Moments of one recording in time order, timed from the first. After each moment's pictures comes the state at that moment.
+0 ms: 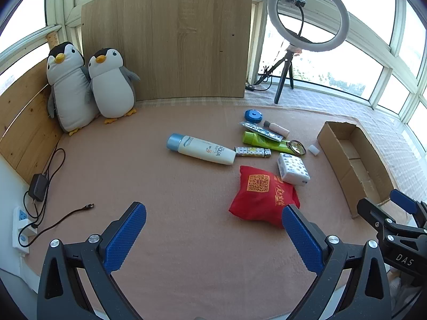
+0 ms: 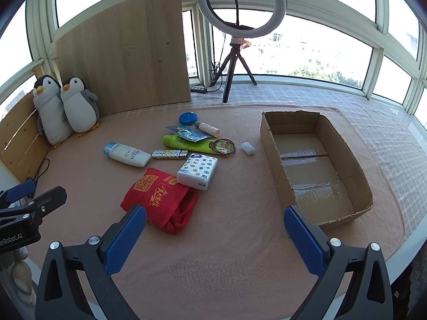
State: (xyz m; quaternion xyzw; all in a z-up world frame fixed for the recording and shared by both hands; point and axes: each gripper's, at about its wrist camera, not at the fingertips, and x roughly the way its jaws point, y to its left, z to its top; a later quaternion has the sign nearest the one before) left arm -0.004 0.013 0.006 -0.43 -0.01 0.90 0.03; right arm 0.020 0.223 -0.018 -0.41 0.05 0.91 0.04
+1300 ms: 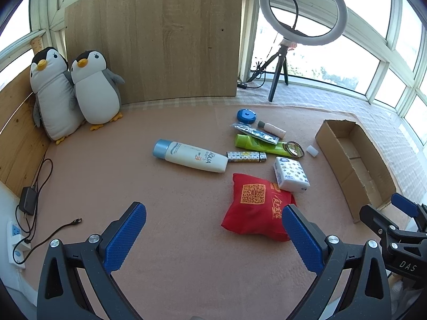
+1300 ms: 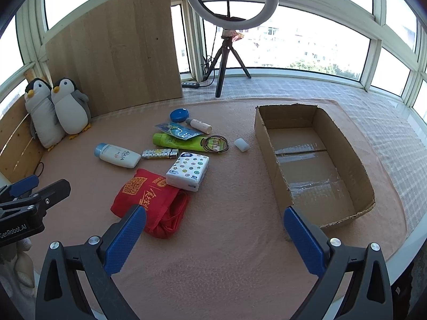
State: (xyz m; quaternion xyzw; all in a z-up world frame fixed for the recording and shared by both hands) left arm -0.043 0.028 -0.008 -0.44 0.00 0.90 0.06; right arm 0.004 0.238 -0.029 -0.43 0.06 0.90 0.05
